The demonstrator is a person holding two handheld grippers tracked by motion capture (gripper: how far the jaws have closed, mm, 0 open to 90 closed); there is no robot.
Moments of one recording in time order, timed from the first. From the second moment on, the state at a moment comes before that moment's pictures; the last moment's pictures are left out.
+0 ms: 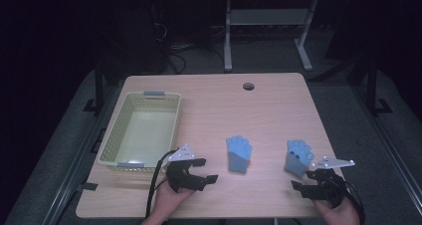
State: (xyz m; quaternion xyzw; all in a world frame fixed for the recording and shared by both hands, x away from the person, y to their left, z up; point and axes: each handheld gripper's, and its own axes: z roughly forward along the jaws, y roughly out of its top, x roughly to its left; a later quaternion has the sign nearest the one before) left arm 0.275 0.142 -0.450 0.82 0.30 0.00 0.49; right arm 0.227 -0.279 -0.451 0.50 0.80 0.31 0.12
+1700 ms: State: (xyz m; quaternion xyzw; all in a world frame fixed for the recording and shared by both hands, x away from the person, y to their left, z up) left arm 0.274 0.152 -0.451 0.80 0.33 -0.01 0.50; right arm 0.295 -0.264 -0.414 0.49 0.82 0.28 0.09
